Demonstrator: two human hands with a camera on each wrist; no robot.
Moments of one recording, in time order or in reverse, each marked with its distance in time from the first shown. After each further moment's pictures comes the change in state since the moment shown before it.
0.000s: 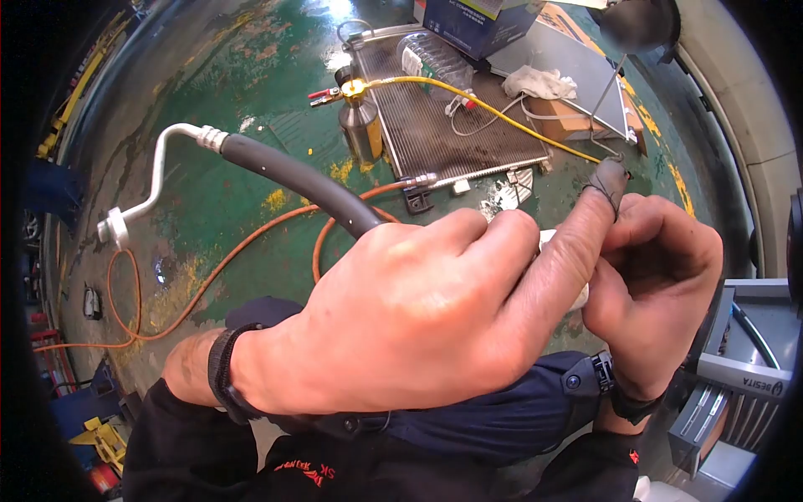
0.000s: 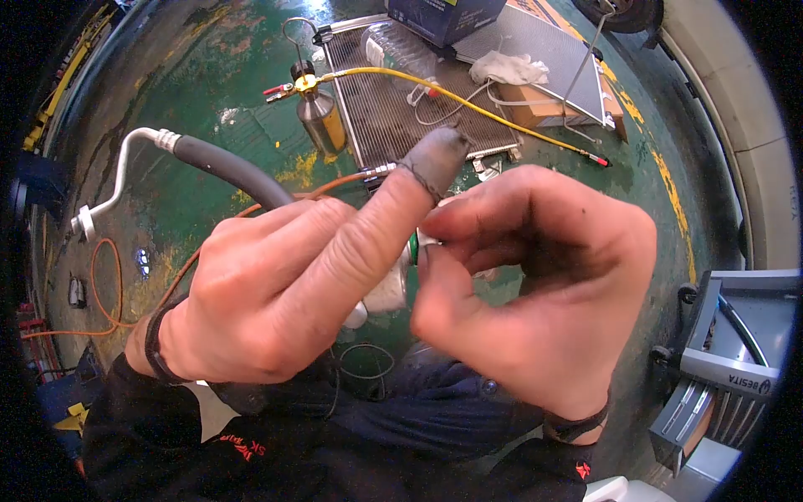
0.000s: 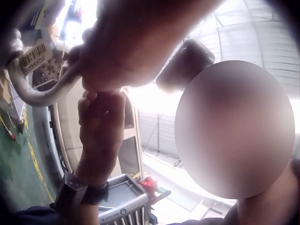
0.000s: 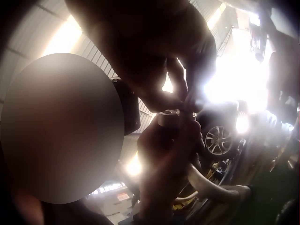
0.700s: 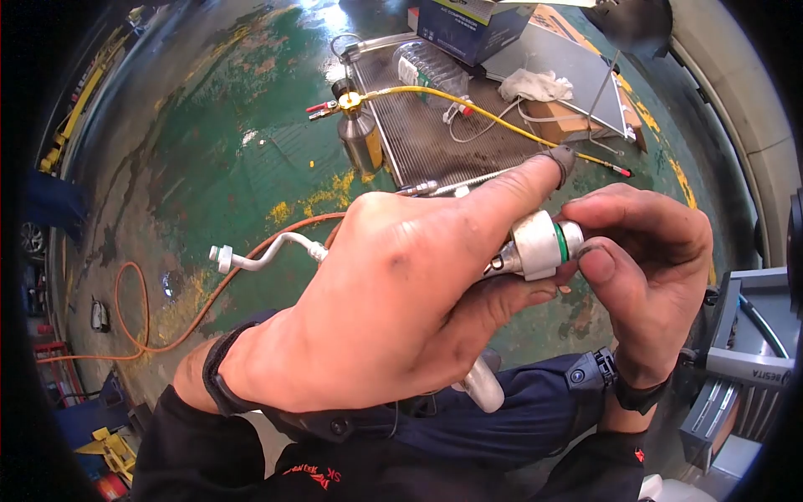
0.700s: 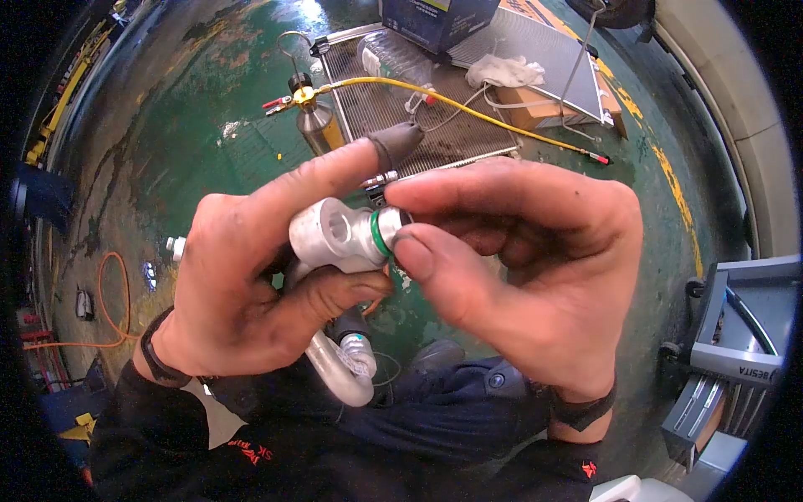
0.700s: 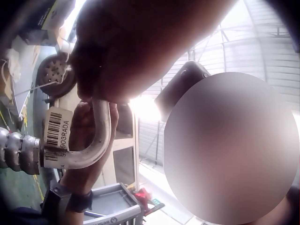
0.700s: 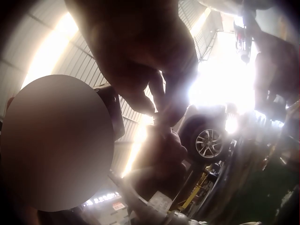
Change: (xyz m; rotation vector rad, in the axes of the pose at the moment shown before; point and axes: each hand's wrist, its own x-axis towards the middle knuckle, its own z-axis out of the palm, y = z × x) left_hand 0.004 -0.008 -0.007 -0.585 -0.021 -0.244; right_hand 0.005 0.005 -0.006 0.256 -0.076 0.021
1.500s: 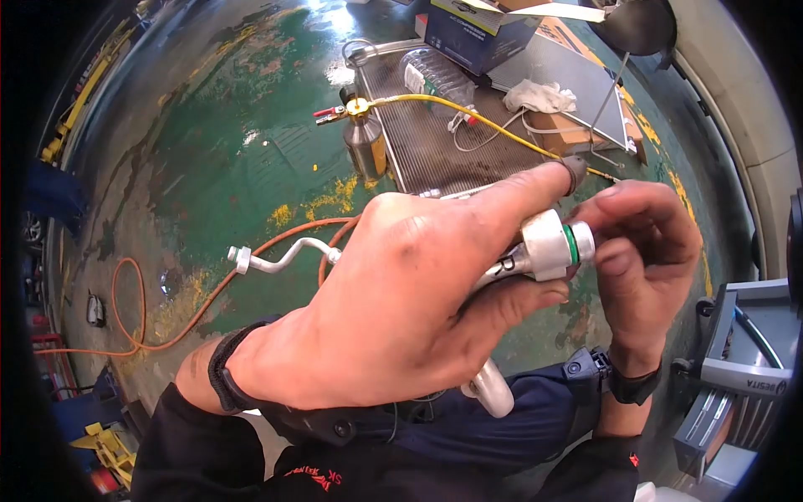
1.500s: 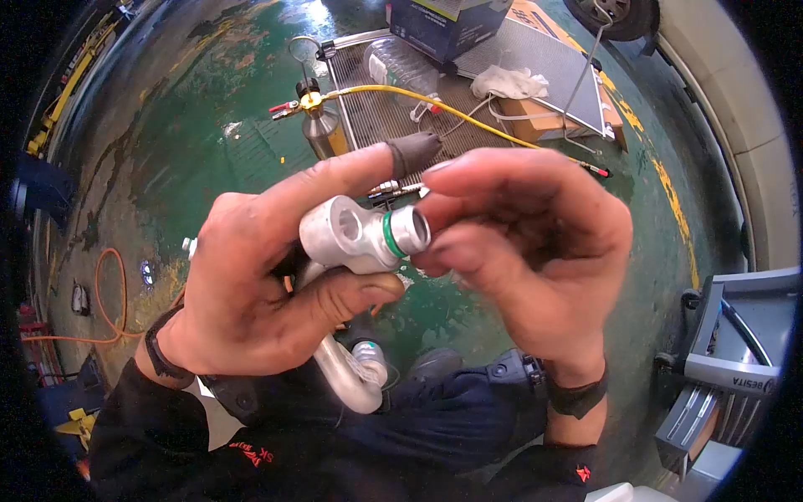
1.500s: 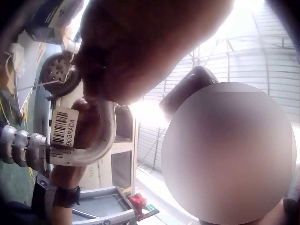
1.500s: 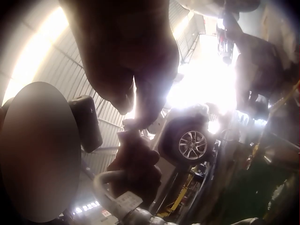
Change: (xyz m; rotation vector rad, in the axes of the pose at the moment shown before) left_hand 0.003 -0.004 -0.007 -0.001 0.003 -0.002; right_hand 0.013 0.023 -0.010 -0.047 -0.125 -0.269
